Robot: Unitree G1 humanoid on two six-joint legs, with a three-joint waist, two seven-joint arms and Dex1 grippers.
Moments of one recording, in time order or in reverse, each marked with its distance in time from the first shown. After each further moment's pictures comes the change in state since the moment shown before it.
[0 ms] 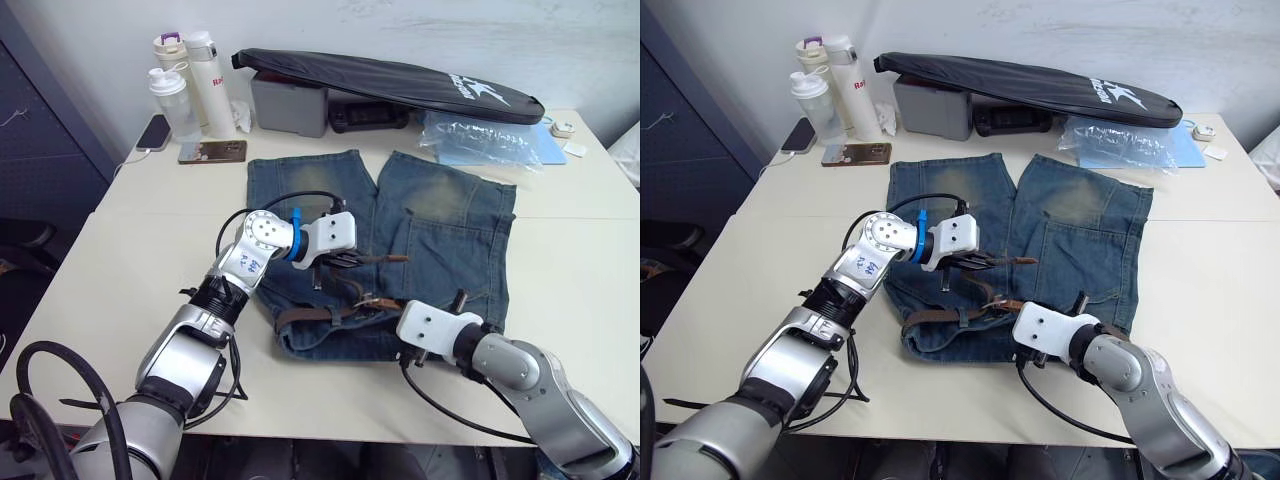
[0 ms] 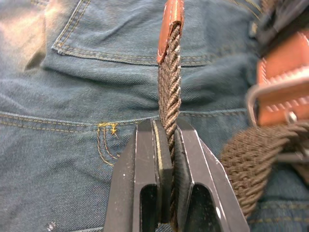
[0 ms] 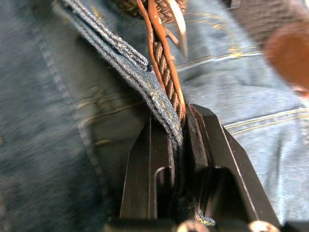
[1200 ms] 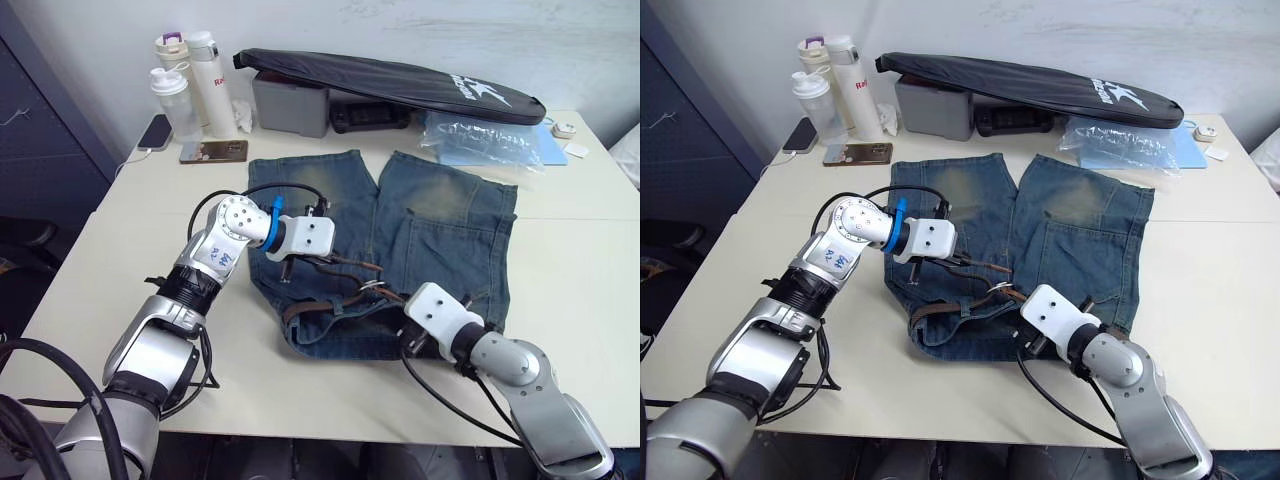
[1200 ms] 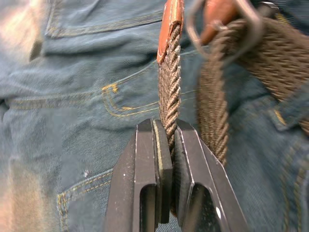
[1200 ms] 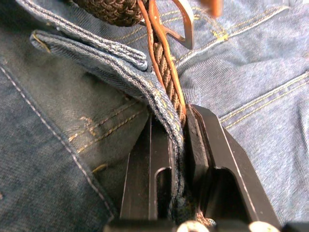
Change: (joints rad) left arm -0.025 0.149 -0.040 -0.038 0.053 -0.205 -0.122; right arm 0.017 0.163 -0.080 -0.011 0.075 0.144 -0.002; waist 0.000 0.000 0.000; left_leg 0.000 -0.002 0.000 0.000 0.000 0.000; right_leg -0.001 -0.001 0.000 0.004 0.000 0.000
